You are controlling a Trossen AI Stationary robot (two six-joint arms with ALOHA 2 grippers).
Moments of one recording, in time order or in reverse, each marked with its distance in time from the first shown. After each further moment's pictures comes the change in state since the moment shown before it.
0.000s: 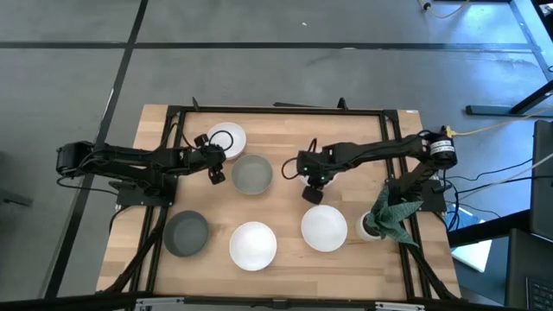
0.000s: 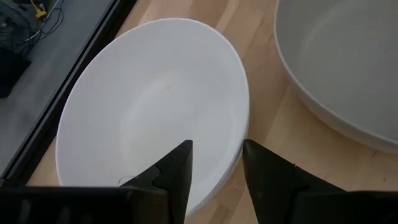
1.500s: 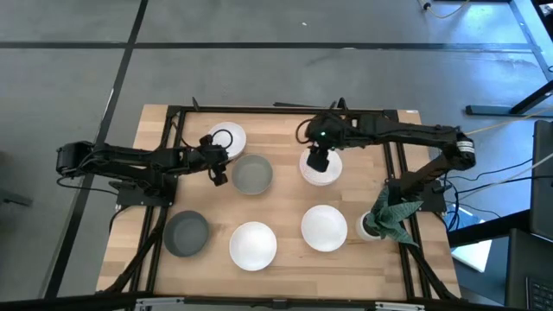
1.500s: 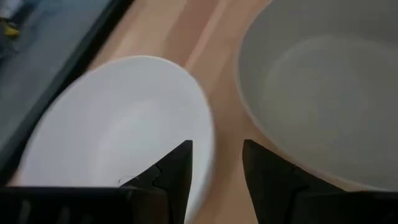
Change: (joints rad) left arm 0.000 0.000 0.000 0.091 0.109 0.011; right arm -0.106 -0.192 0.260 -0.139 0.272 -0.251
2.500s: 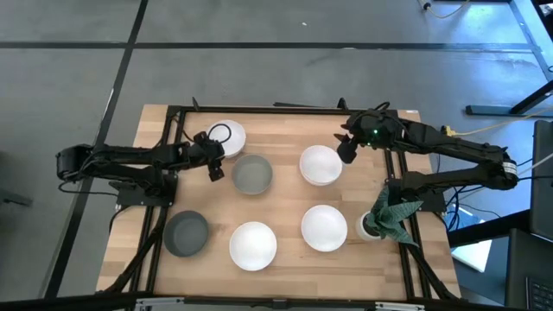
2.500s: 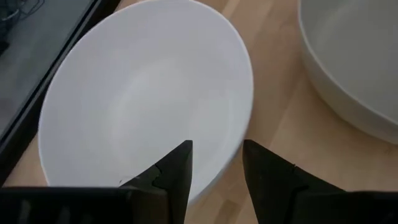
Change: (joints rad) left arm 0.122 0.000 0.000 -0.101 0.014 0.024; right arm -0.125 -0.496 -0.451 0.271 0.051 0.091
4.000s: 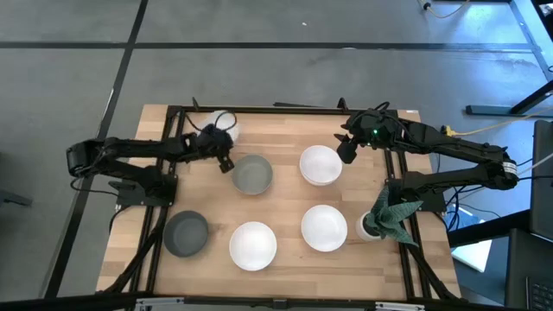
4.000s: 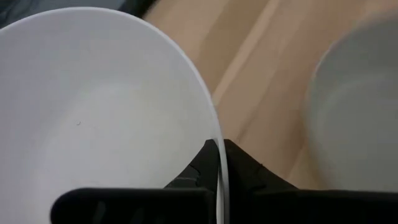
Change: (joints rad) left arm 0.091 0.148 0.134 0.118 0.114 0.008; right arm 0.000 0.001 0.000 -0.002 0.000 -0.002
